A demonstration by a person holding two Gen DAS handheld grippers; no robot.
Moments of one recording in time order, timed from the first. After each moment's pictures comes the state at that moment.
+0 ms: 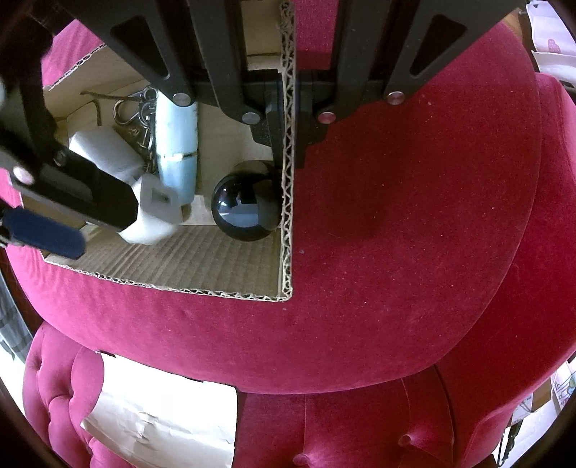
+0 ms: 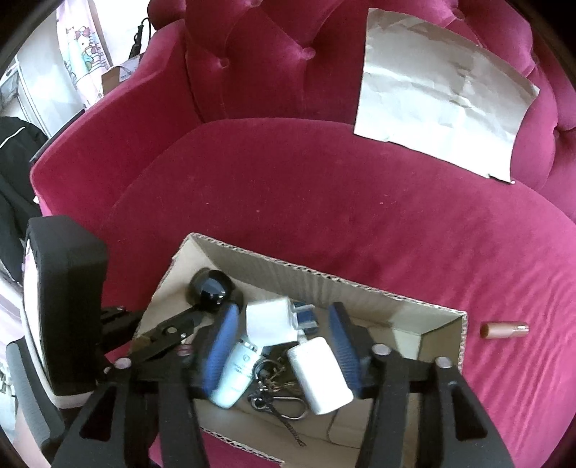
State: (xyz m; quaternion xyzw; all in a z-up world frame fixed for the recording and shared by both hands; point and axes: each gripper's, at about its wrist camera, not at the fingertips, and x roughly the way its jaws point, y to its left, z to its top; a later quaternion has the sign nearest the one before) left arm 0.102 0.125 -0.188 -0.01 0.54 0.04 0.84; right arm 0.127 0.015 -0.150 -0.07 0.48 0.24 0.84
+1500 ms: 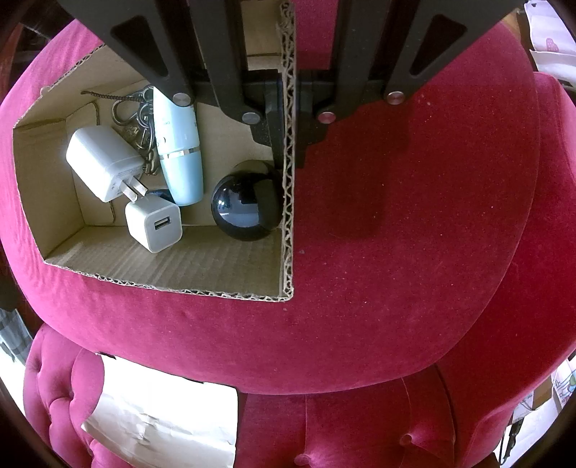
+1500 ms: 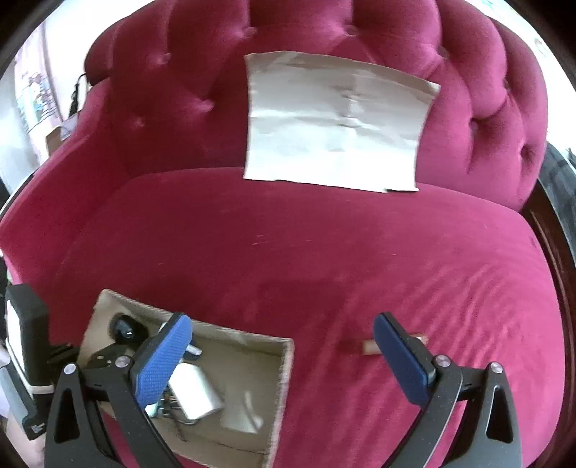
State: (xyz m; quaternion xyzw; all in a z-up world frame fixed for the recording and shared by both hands) left arm 0.101 0.123 -0.190 -0.01 0.54 0.04 0.84; right arm 0.153 -0.093 -0.112 -0.04 0.44 0.13 0.89
